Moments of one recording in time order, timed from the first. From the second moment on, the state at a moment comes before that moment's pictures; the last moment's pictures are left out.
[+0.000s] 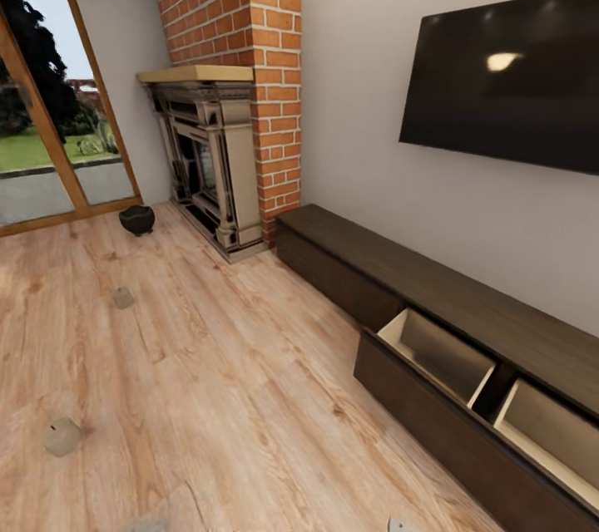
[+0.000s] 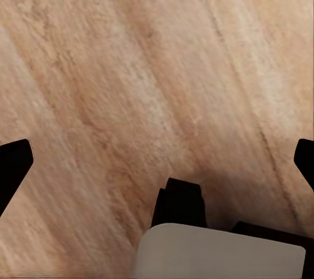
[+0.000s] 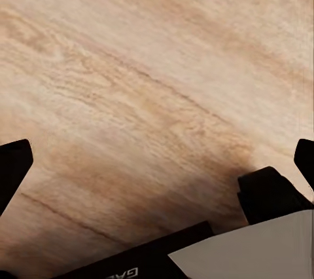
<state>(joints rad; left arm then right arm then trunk) -0.17 0.01 0.33 -0.73 -0.15 0.51 -0.03 -0.36 0.06 0.57 -0.36 -0.96 0.11 -0.41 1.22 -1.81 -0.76</state>
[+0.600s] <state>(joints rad) -0.17 0.01 0.34 -0.73 -0.15 0.51 -0.03 -0.36 0.06 0.63 -0.36 -0.96 0.11 -0.41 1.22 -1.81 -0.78</state>
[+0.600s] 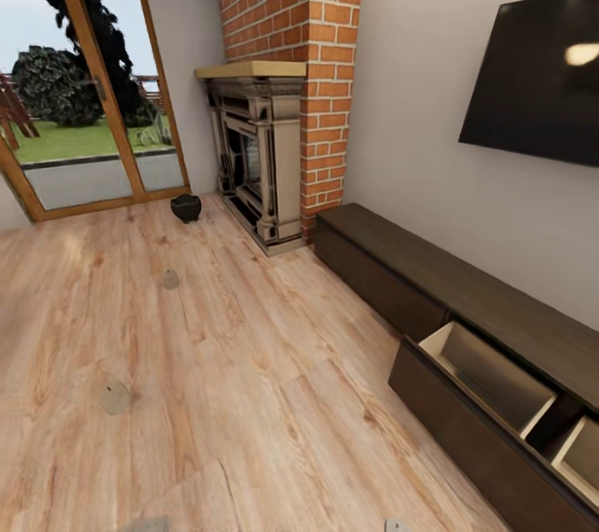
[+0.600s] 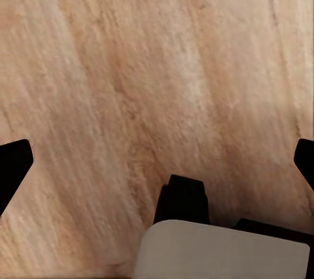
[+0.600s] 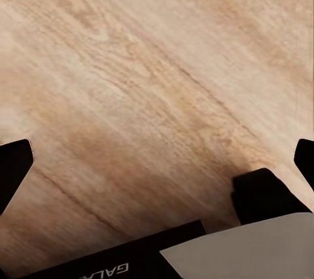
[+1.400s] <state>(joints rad) -0.17 0.01 0.37 -0.73 -0.15 0.51 -0.03 -0.36 0.06 0.63 -0.36 -0.96 0.09 -0.41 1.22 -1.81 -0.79</state>
